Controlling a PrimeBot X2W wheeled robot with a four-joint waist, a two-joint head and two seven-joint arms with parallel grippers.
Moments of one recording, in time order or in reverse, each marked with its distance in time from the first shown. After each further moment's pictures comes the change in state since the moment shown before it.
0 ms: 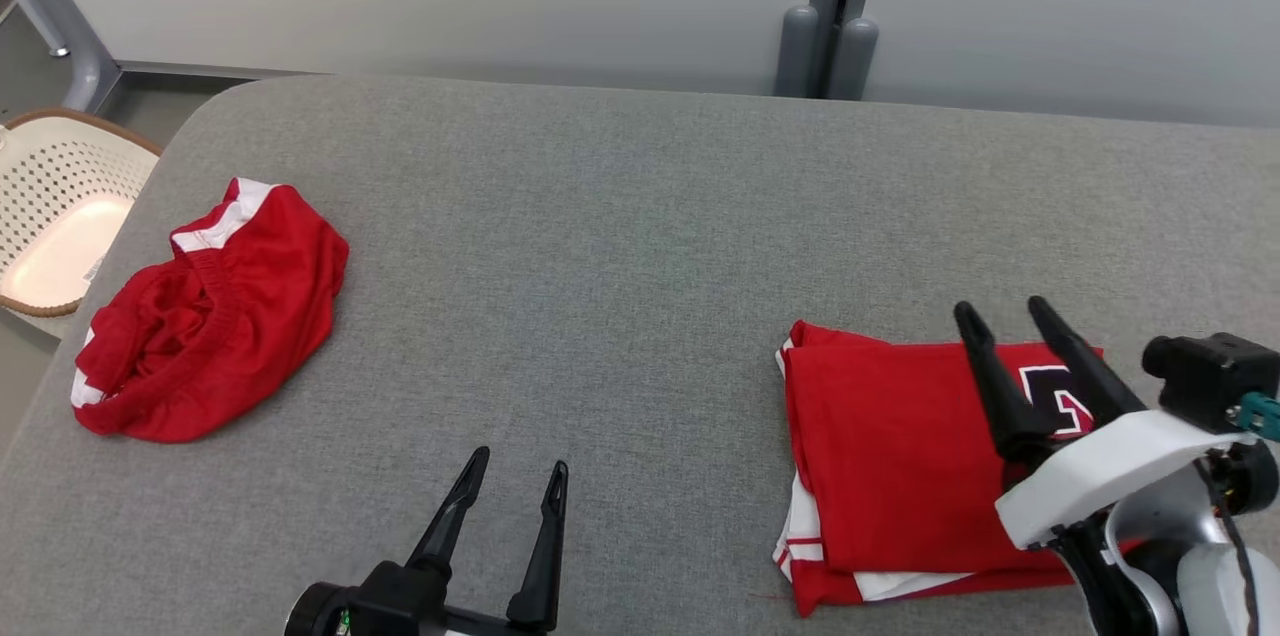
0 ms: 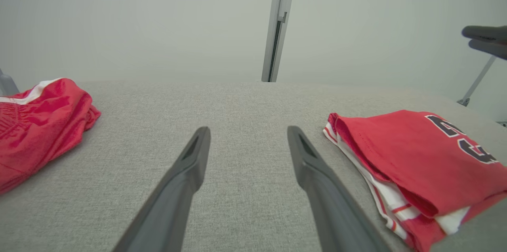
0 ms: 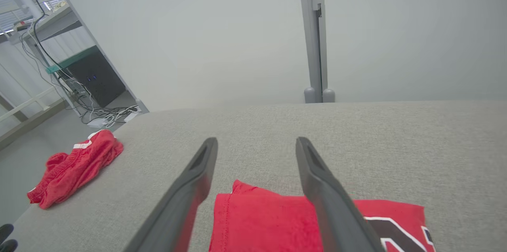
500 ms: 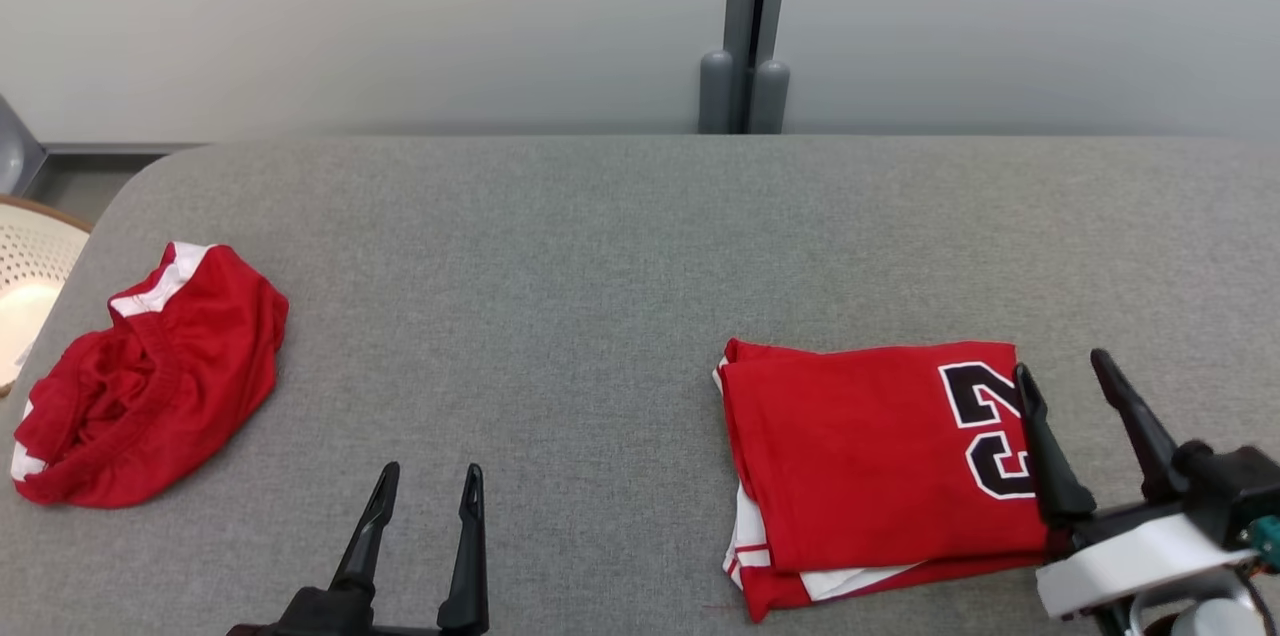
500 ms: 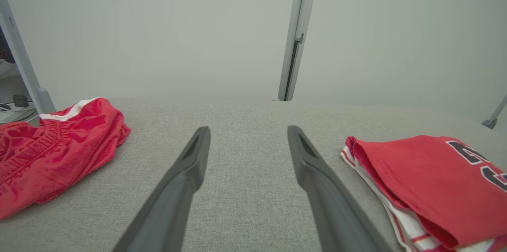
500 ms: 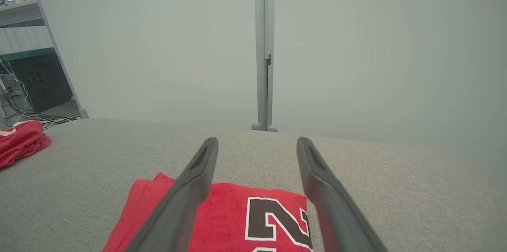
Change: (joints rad) left arm 0.055 -0.001 0.099 -0.052 -0.004 0.060 0.000; right arm 0.034 -0.199 0.109 0.242 -0.044 0.000 -0.474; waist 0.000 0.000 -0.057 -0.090
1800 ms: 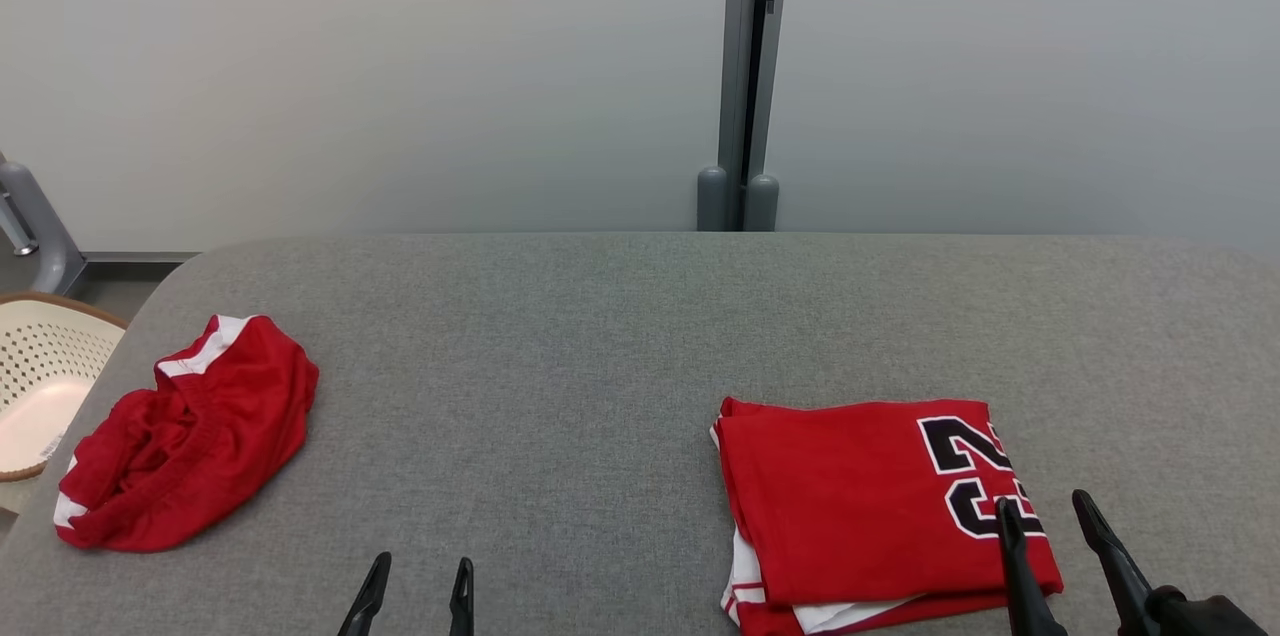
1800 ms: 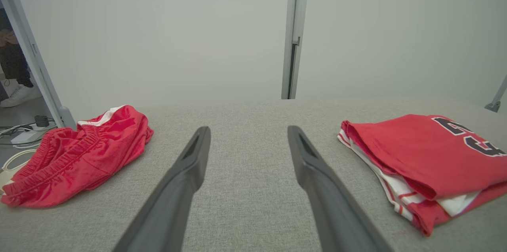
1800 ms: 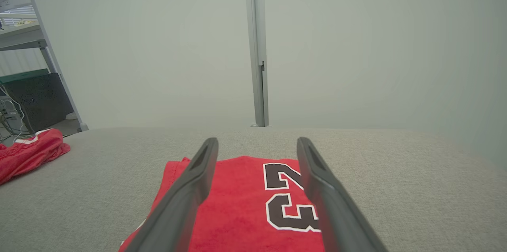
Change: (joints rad) left arm 0.149 0.000 0.059 -0.003 0.109 -0.038 -0.002; right arm 0.233 0.157 -0.076 -0.009 -0.118 0.000 -0.091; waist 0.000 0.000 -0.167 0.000
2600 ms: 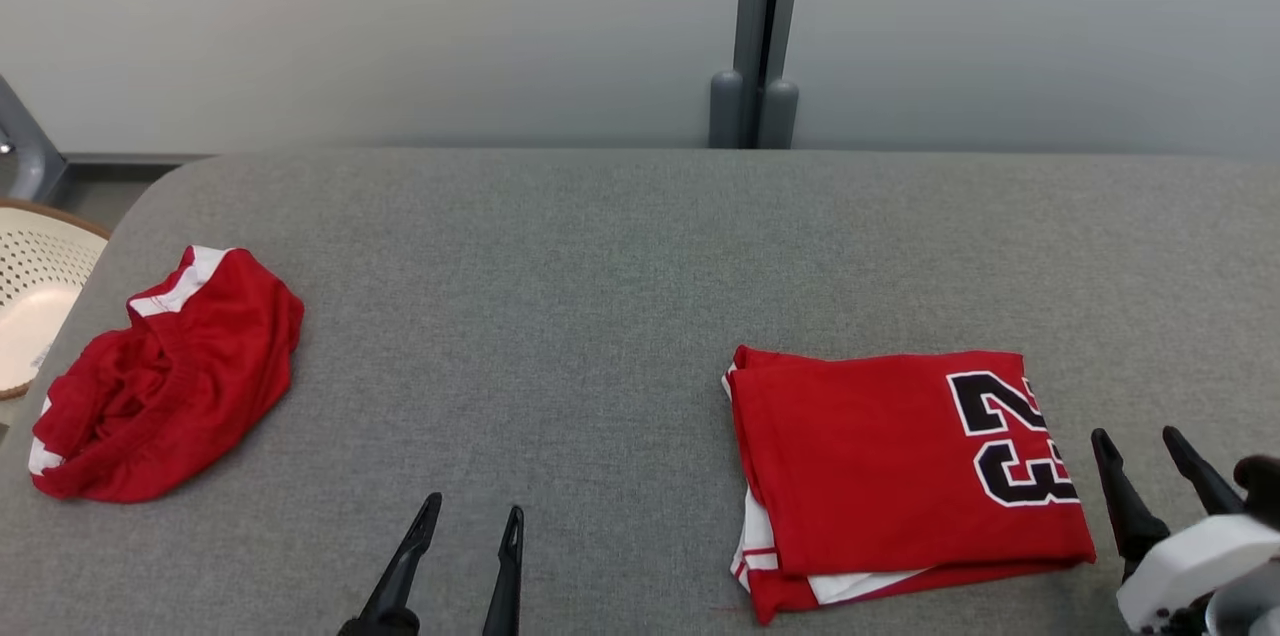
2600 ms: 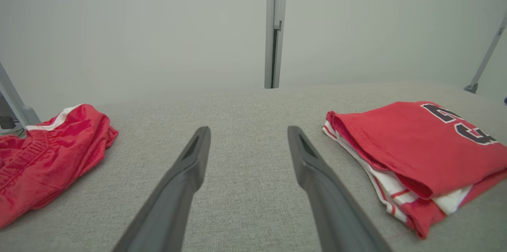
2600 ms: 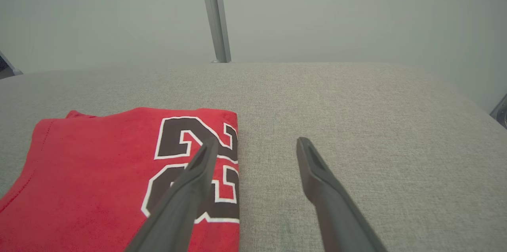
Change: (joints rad) left arm -0.084 0.000 -0.070 -0.004 0.019 -0.013 0.000; right arm -0.321 -0.281 0.143 0.431 0.311 -0.001 0.079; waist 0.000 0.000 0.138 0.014
